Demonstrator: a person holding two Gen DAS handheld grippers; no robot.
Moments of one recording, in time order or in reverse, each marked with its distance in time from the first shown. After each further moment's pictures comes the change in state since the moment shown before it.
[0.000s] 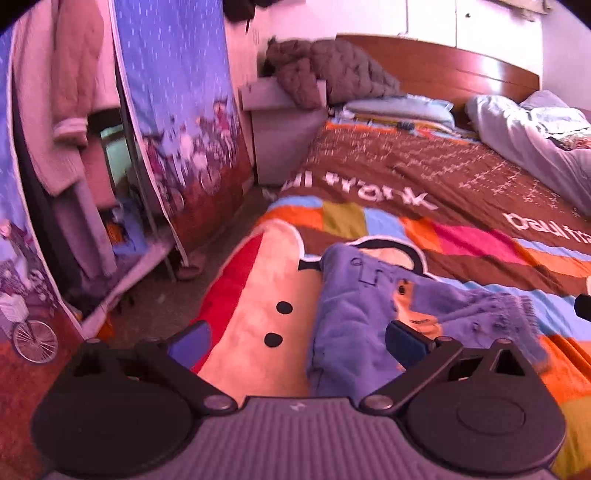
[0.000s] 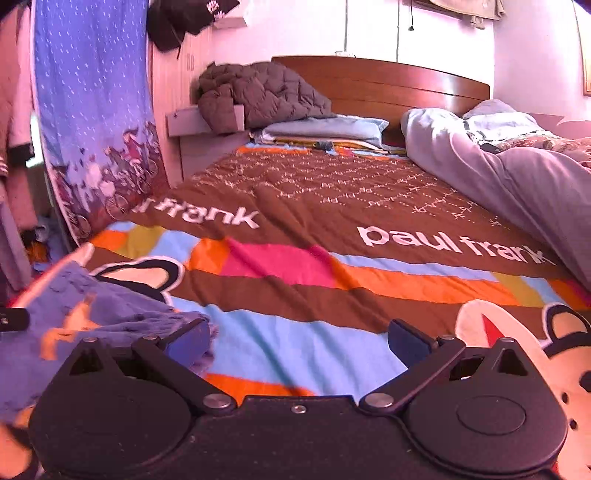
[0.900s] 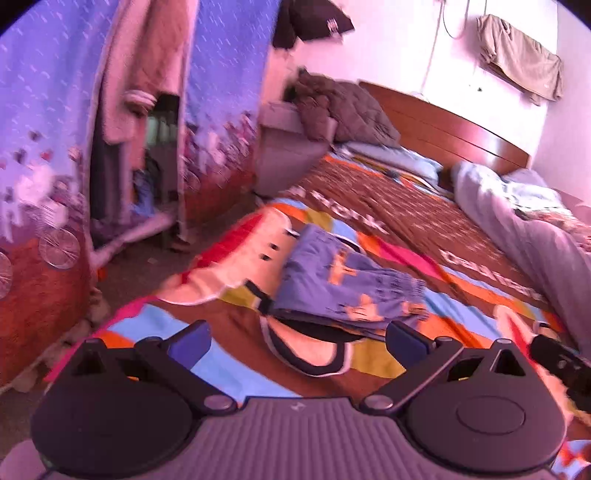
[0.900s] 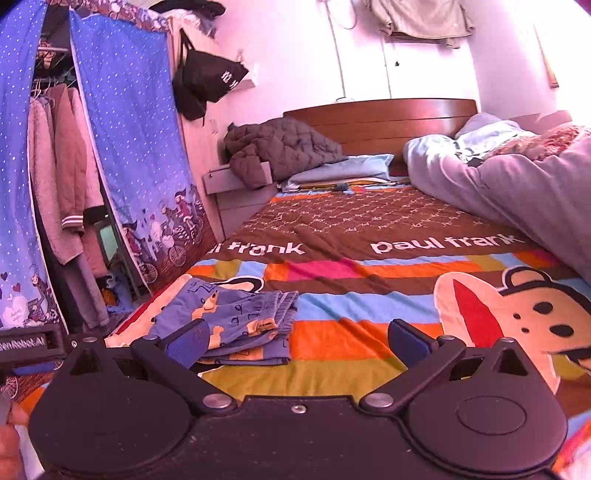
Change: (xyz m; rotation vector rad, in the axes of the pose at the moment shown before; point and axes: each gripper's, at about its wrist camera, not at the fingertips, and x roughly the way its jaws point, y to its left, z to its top) left arm -0.178 0.013 -0.093 -0.251 -0.096 -0.084; right arm -0.220 0.009 -0.068 0.136 -0.151 0.110
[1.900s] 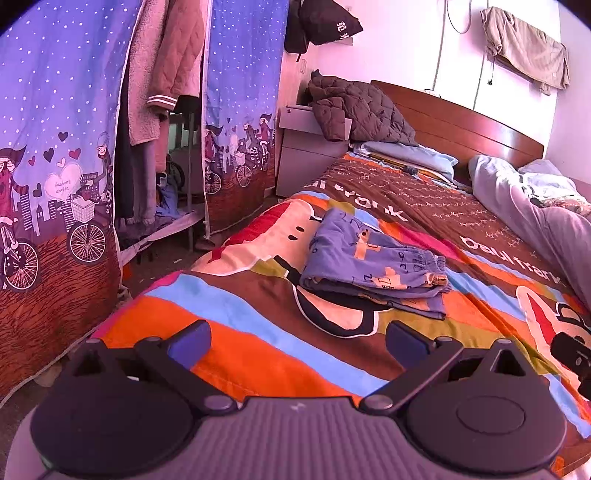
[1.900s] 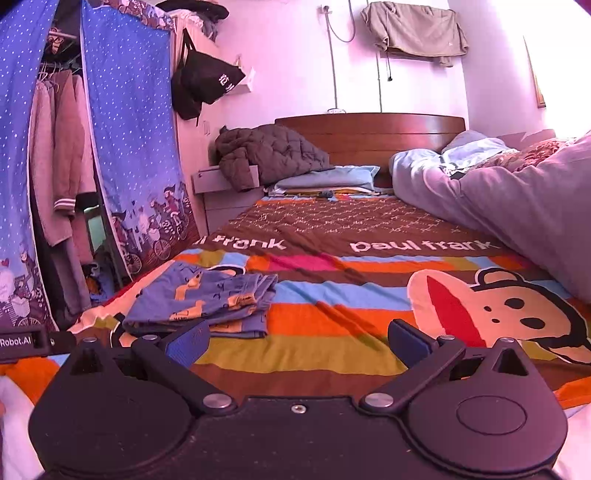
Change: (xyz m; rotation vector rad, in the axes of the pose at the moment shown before) left arm -0.014 0.006 -0.032 0.026 0.006 0.060; right arm -0.021 -0.006 -0.039 -0.063 -0.026 -0.062
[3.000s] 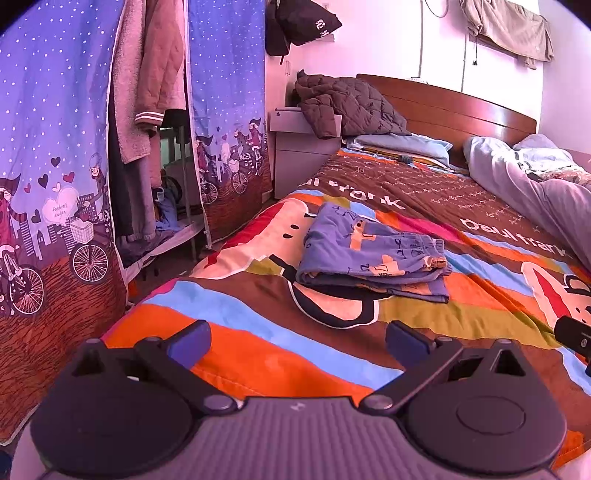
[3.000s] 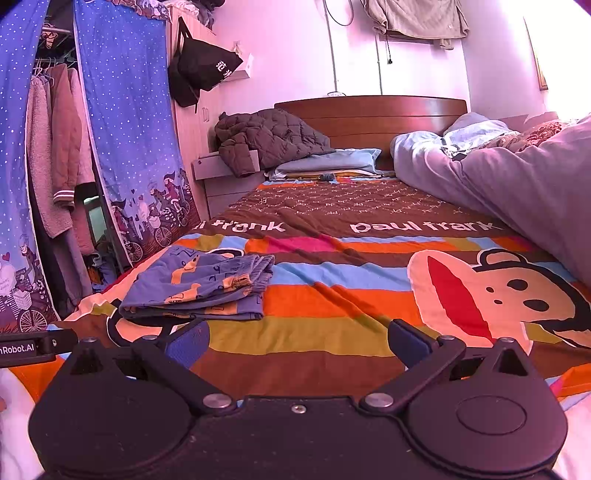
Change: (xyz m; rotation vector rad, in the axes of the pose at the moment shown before) left arm 0.000 -0.010 -0.006 0.103 -0.008 0.020; right arm 0.006 -0.010 -0.006 0.016 0.048 0.014
